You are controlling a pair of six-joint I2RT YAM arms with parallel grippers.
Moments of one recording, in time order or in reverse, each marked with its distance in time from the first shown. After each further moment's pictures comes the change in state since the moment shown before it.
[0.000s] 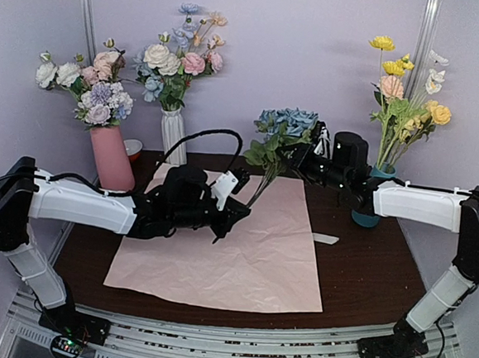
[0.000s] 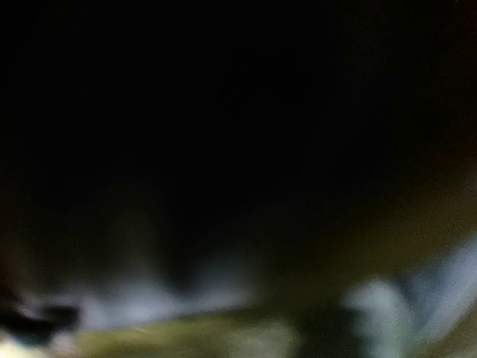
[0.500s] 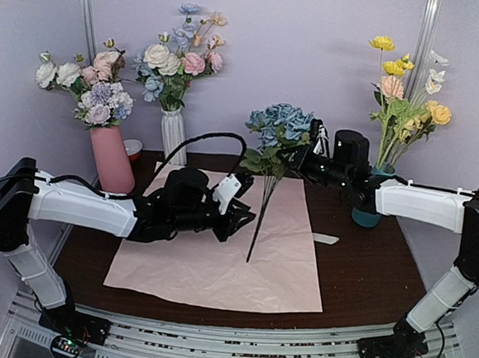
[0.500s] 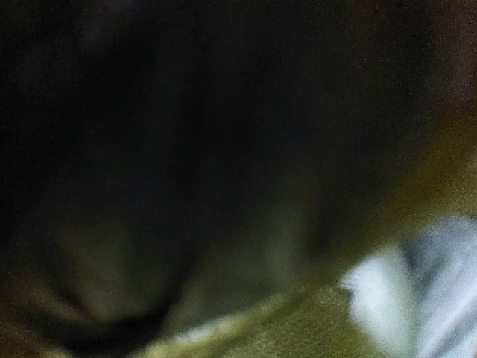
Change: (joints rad) left arm -0.019 0.001 -0.010 0.030 0.000 0.032; right arm -0.003 -0.015 0.016 -0.053 -0.047 -0.086
